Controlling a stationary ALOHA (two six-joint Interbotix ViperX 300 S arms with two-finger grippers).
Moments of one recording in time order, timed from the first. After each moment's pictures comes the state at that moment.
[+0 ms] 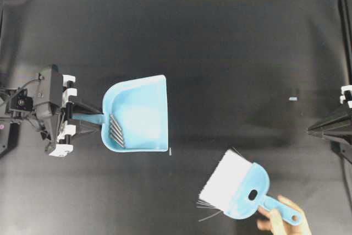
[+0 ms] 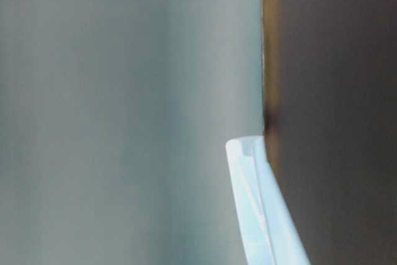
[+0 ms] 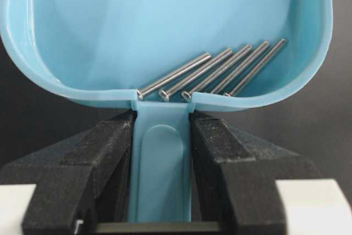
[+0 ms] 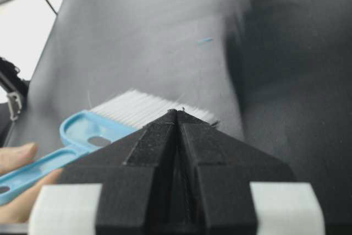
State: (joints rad) left arm 0.02 -0.39 1.19 0.04 -0.27 -0.15; right arm 0.18 -1.50 1.53 0.00 0.16 0.40
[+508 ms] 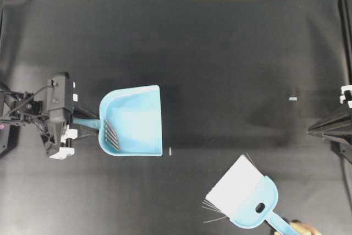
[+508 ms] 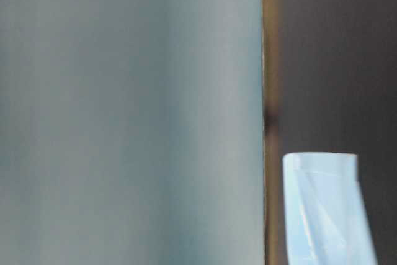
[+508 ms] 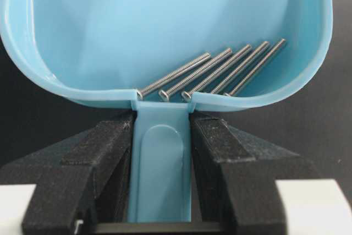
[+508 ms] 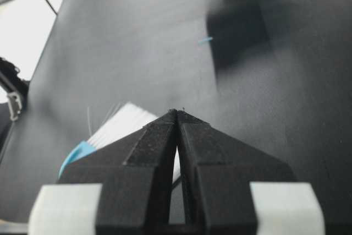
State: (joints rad) left arm 0.01 -0.31 1.19 0.04 -0.20 -0.16; right arm 0.18 -1.50 1.53 0.00 0.16 0.40
